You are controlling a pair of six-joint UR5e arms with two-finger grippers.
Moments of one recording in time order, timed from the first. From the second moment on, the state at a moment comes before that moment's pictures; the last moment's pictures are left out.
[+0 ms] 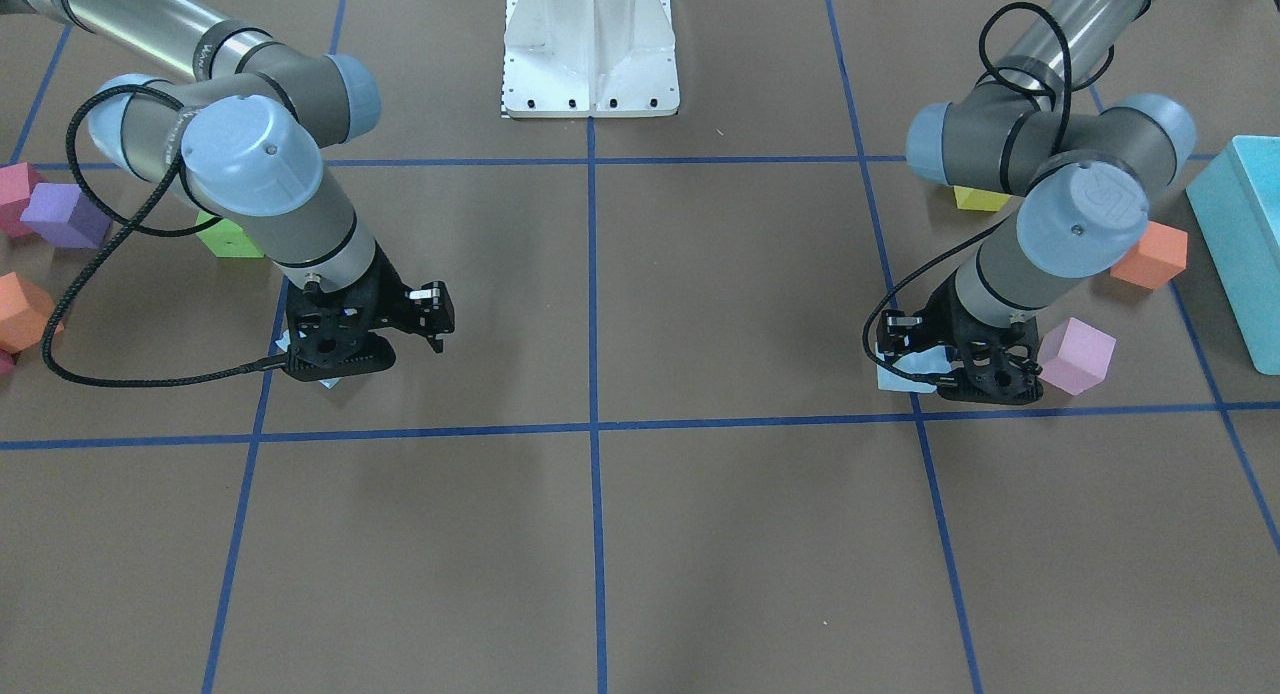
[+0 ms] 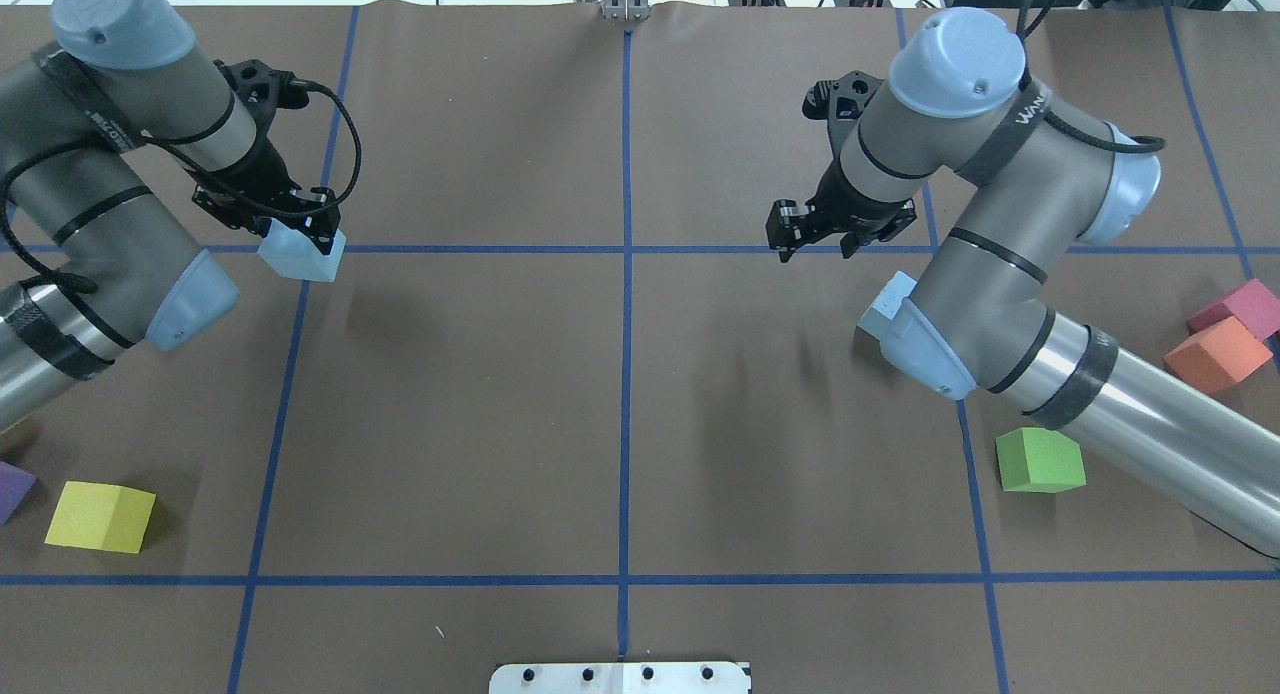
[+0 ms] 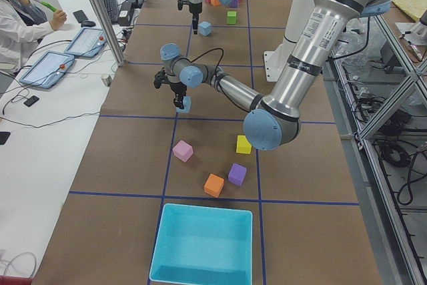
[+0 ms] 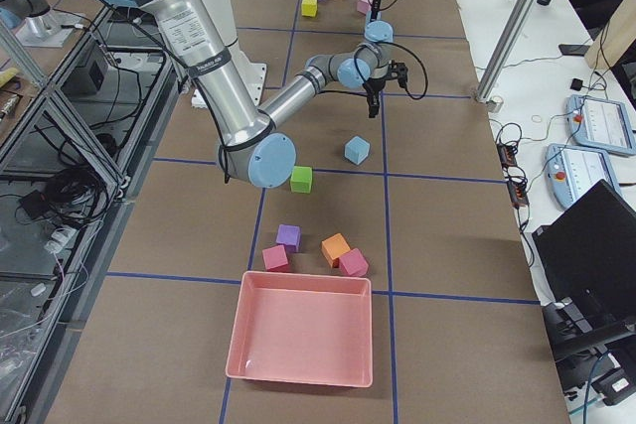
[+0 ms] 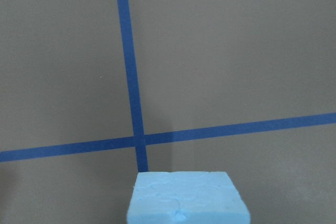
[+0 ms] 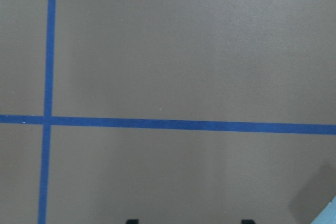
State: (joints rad) left arm -0.92 -2.05 -1.56 -1.64 -2.21 -0.70; right arm 0.80 -1.04 1.64 -1.46 2.09 0.83
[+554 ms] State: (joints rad) left arm -0.92 -2.05 -1.56 -1.63 -2.21 -0.71; right arm 0.83 -1.13 1.65 -1.46 2.08 0.50
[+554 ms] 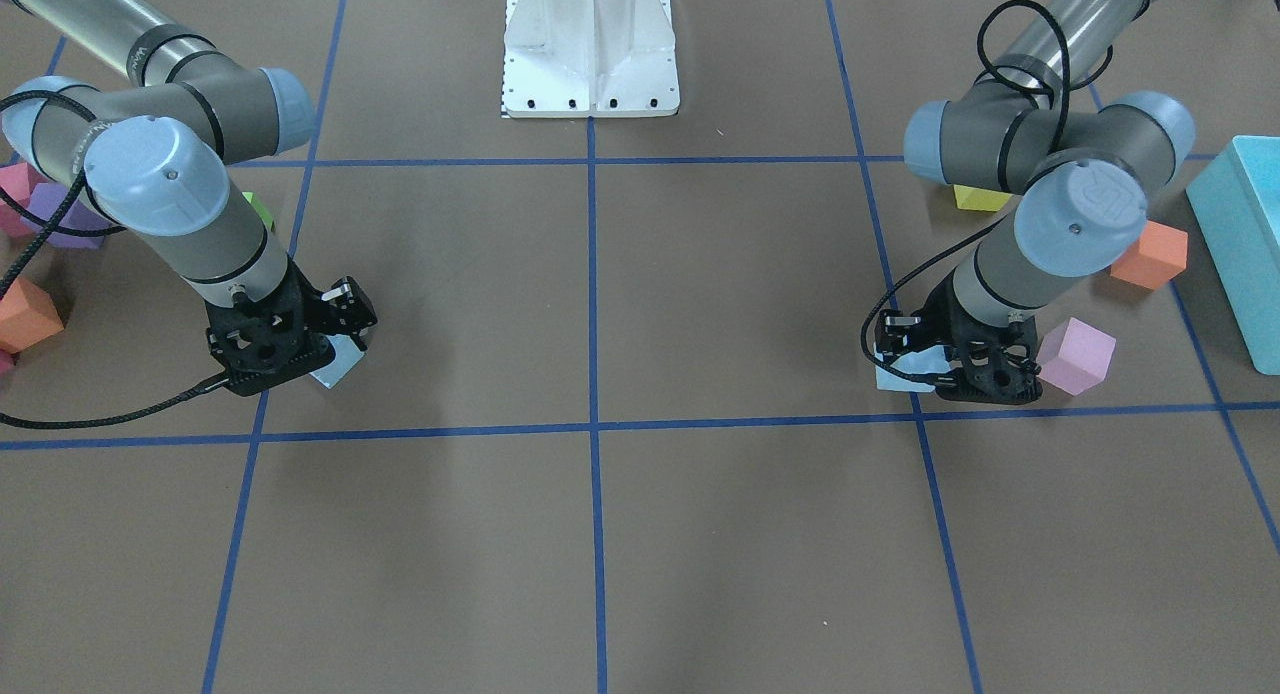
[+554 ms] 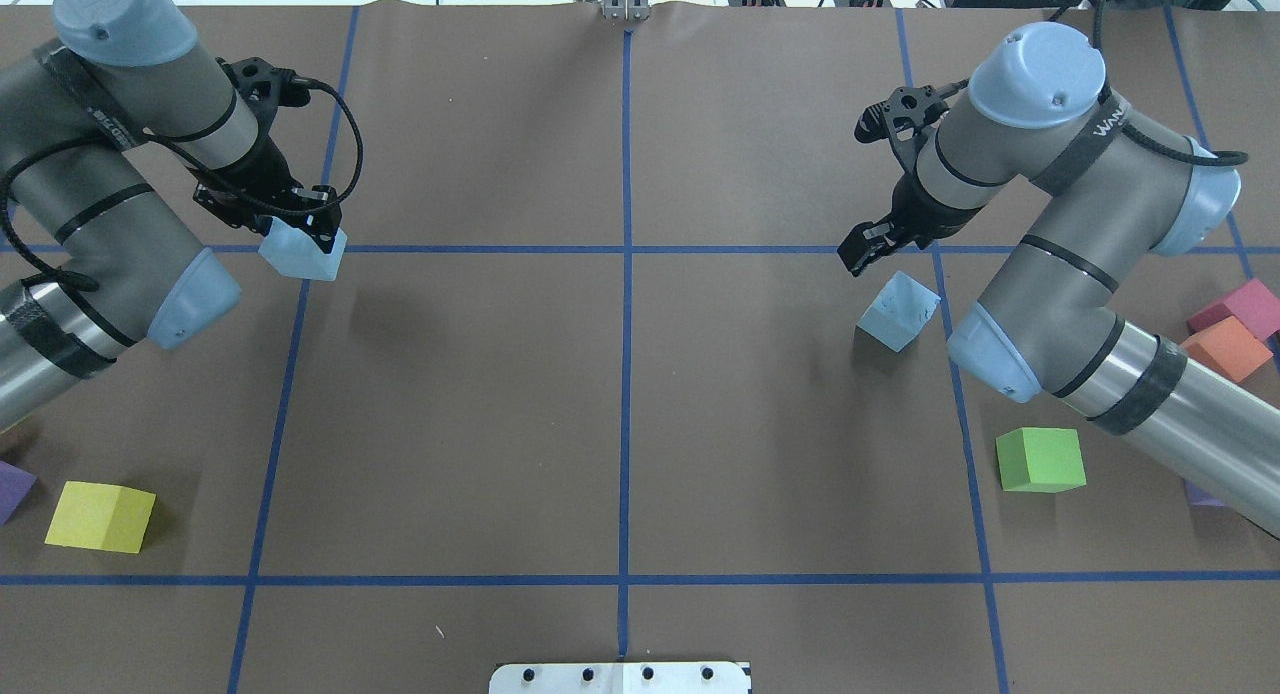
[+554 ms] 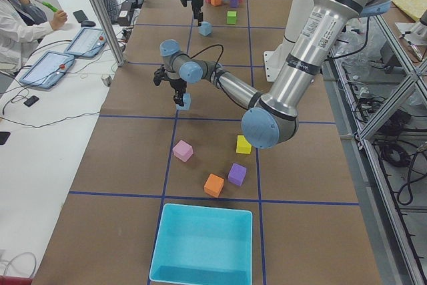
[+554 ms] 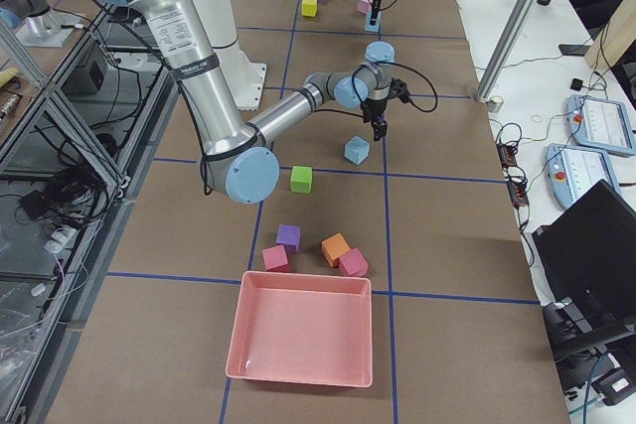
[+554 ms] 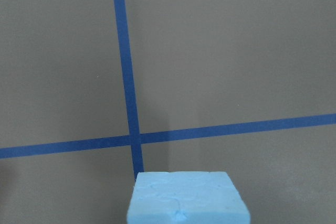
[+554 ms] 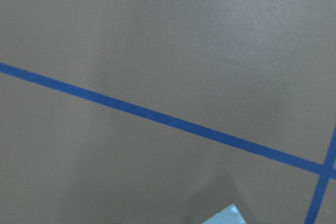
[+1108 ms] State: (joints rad) left arm -0.93 -2.05 -1.56 -1.63 -2.21 -0.71; right arm 0.80 -1.14 1.65 -1.46 2.08 0.43
